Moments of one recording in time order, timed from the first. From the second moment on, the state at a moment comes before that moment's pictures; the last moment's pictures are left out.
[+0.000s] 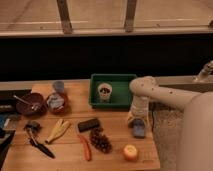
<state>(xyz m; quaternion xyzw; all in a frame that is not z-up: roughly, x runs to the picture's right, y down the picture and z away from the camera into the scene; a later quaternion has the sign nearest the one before) 0.182 0.214 0.828 -0.32 0.38 0.68 0.55</state>
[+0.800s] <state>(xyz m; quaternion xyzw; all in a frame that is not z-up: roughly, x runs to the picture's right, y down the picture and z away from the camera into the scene) 0.183 0.225 0.824 -0.32 0.38 0.68 0.54</state>
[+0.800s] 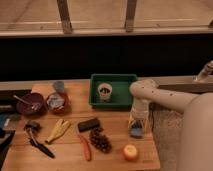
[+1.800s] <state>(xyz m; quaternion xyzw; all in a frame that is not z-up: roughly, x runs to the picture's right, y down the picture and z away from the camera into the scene) 0.151 0.070 0.735 -0.22 0.26 0.68 0.65</state>
